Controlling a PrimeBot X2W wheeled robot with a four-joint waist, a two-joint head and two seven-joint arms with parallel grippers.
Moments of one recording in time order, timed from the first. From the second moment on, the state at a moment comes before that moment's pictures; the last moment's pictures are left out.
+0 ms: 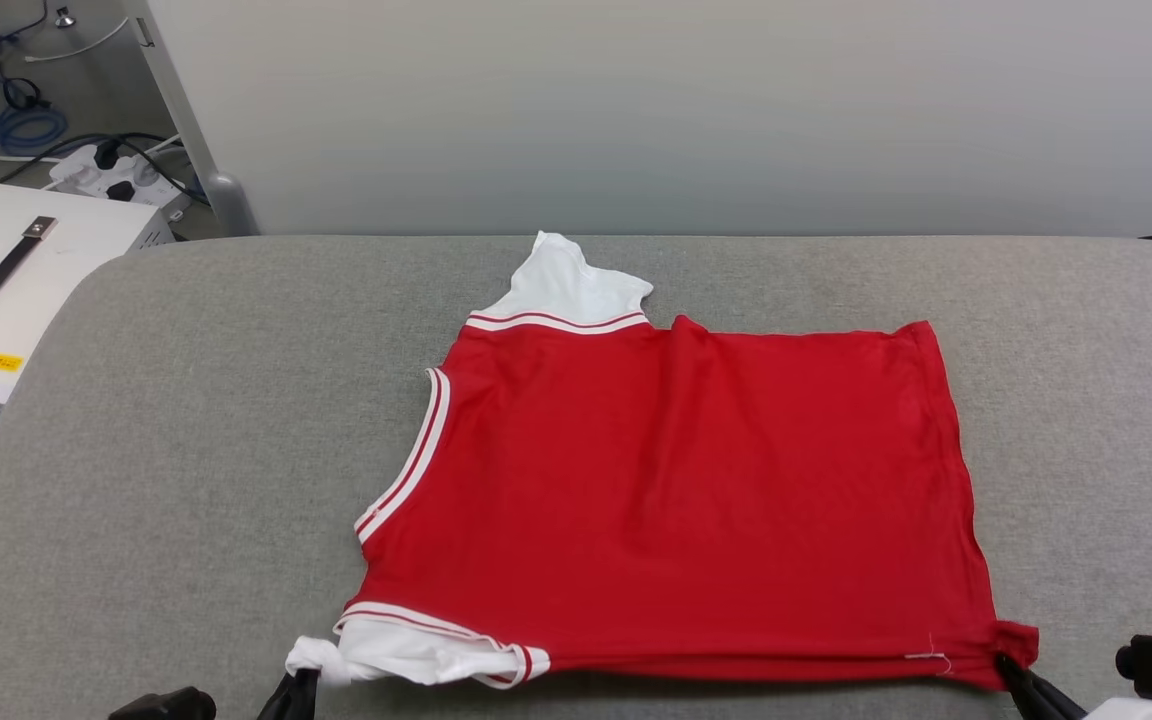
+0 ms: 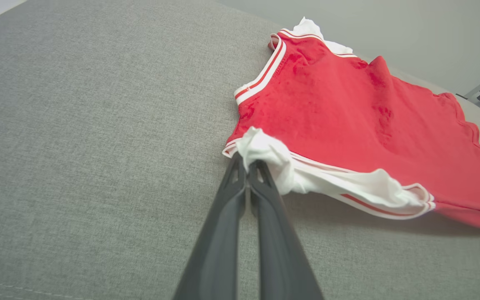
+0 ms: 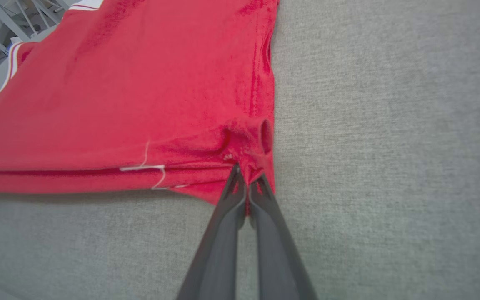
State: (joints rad) left arm 0.28 0.28 -0.15 -0.03 -0.59 0.07 -0.02; right arm -0.01 -0.49 0.42 0.48 0.86 0.14 -0.13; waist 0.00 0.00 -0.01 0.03
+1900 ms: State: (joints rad) left arm -0.37 0.32 -0.27 0.61 -0.55 -0.08 -0.15; right arm -0.20 -0.34 0.17 0.31 0.53 0.14 -0.24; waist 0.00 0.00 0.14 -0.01
